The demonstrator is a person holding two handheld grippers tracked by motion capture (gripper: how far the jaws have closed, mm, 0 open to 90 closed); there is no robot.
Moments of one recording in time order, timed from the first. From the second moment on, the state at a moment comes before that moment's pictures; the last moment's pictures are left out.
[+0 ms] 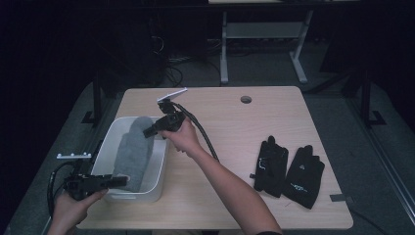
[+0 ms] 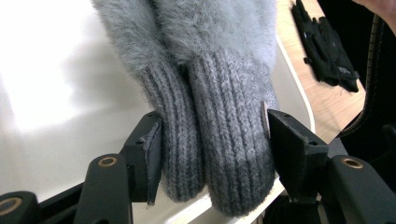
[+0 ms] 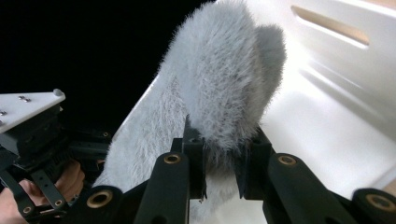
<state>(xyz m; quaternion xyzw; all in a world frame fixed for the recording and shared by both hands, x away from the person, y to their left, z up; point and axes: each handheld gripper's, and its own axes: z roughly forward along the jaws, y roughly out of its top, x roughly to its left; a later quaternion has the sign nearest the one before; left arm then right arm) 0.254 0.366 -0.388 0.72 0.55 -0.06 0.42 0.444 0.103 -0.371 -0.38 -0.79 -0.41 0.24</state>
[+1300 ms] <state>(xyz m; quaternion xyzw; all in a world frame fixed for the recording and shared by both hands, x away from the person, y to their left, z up) 0.250 0.362 -0.372 0.73 0.54 -0.02 0.42 0.448 0.116 -0.382 -0.37 -0.82 -0.39 0.18</state>
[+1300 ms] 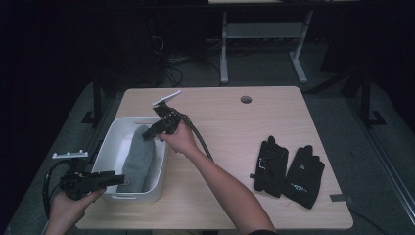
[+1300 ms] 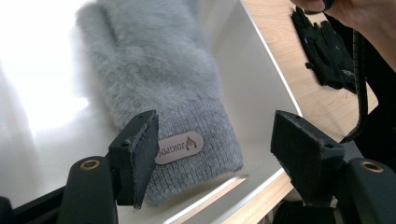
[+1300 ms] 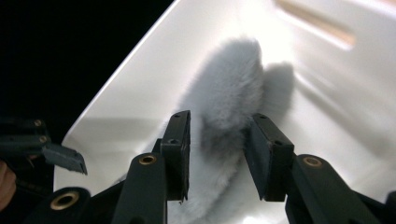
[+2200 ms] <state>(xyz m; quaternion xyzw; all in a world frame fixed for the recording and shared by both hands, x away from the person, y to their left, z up) 0.263 0.333 -0.352 0.73 0.51 -0.01 0.44 0.443 0.072 -0.350 -0.36 -0.80 -0.44 0.20</state>
